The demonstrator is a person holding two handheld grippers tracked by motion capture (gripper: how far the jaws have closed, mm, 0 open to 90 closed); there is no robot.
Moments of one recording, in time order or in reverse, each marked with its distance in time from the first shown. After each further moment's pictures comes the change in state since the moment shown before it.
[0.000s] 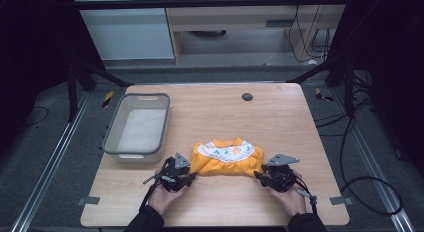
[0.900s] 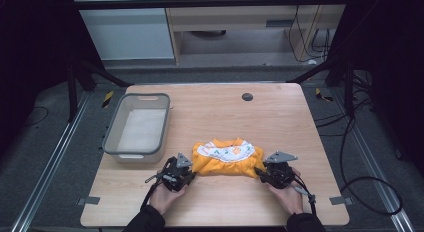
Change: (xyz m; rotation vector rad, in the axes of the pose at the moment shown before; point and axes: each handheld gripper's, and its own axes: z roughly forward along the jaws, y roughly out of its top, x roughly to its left) left arm -0.002 0.003 0.001 0.020 -0.045 0.002; right arm -0.006 0.002 0.010 -0.001 -0.051 0.018
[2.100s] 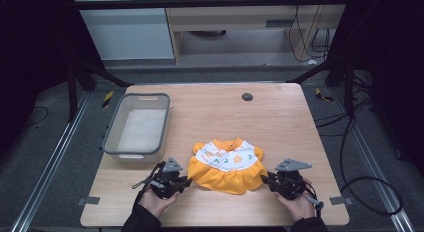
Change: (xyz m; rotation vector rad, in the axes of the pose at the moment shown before) left arm -0.002 -0.011 -0.040 -0.030 -0.075 -0.043; right arm 0.009 -0.008 -0.046 -0.012 0.079 0.036
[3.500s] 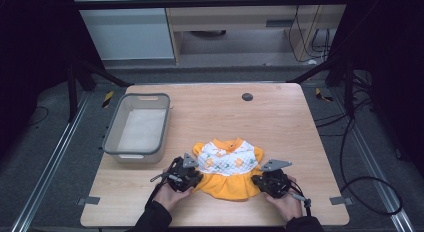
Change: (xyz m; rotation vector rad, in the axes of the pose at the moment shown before) left arm -0.011 0.018 0.041 0.053 0.032 0.069; right arm 0.017 0.003 0.033 0.092 0.041 -0.072
